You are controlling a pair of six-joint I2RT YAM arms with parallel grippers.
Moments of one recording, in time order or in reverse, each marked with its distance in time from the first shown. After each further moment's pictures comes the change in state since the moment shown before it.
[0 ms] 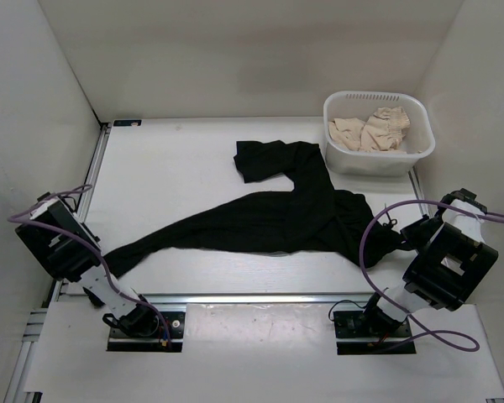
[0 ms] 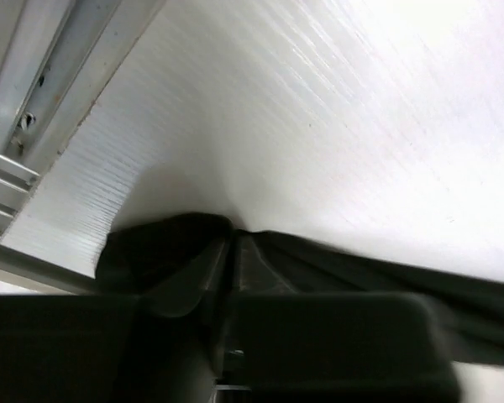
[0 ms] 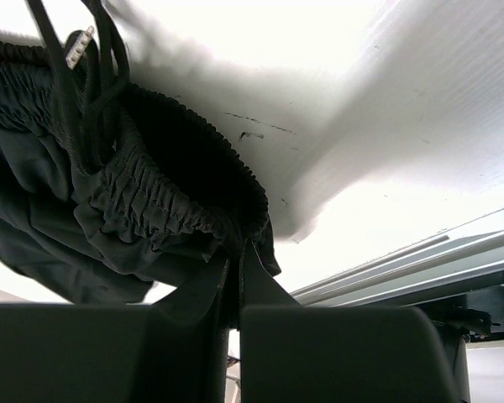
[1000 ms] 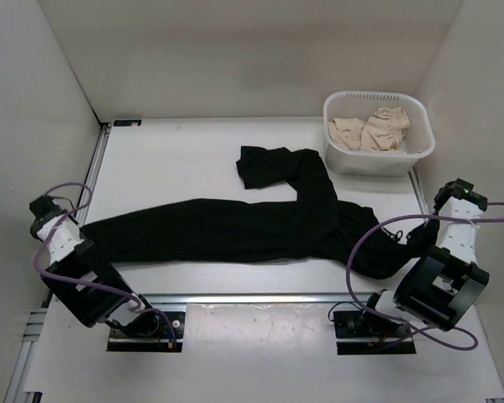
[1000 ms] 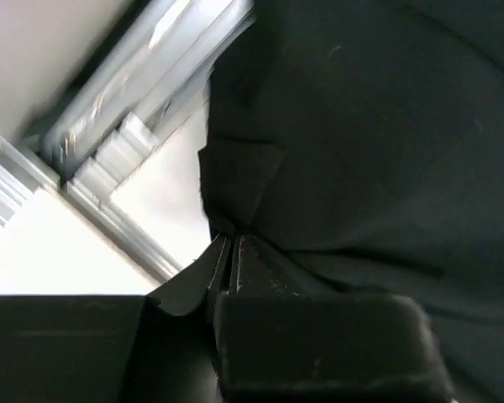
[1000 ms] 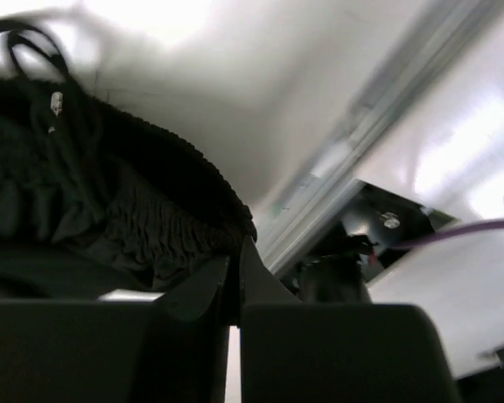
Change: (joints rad) left arm -0.004 -0.434 -0.171 0.158 -0.102 0.009; right arm 0.095 -0.147 0.108 -0.217 0.352 0.051
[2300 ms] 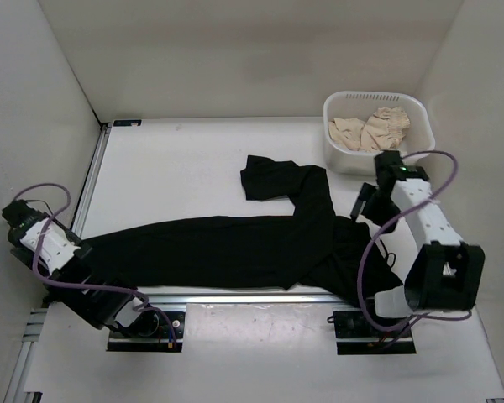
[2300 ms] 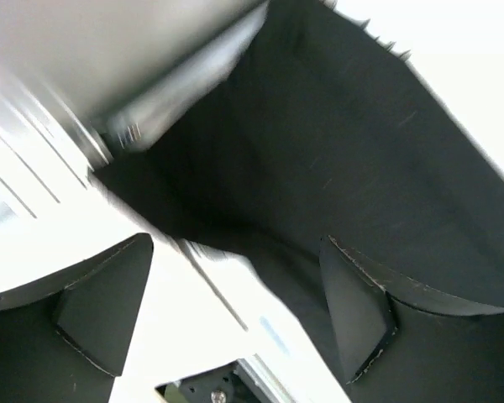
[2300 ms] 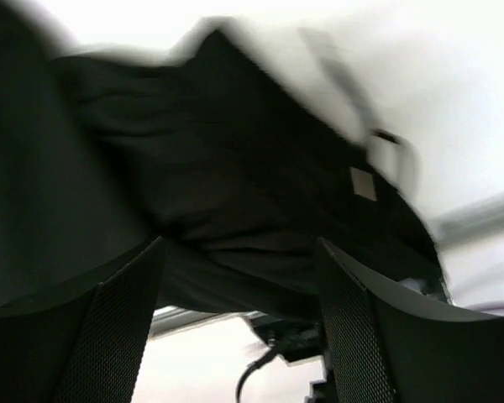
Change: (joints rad) left arm 0.171 -0.032 -0.025 0.000 -0.021 0.004; right arm 0.505 0.013 0.026 0.123 -0.006 -0.040
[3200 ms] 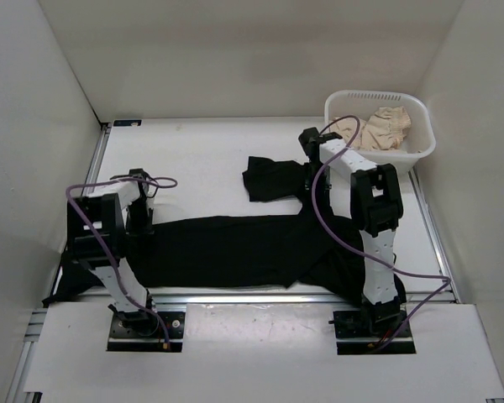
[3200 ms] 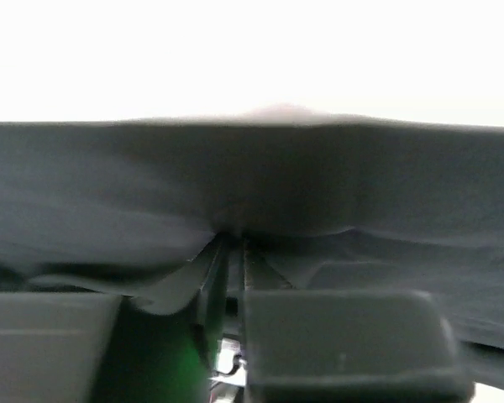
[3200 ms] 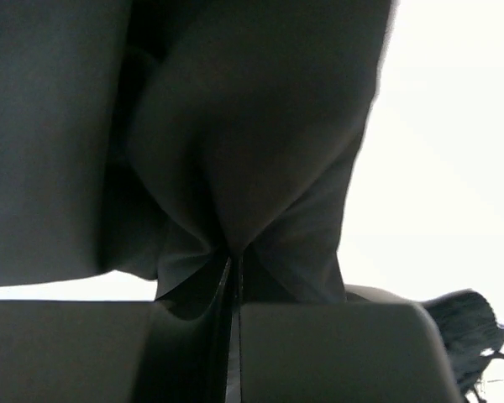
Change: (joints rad) left arm -0.816 0.428 0.117 -0.166 -0.011 0.019; right arm 0.380 0.855 0.665 0.079 0.068 -0.029
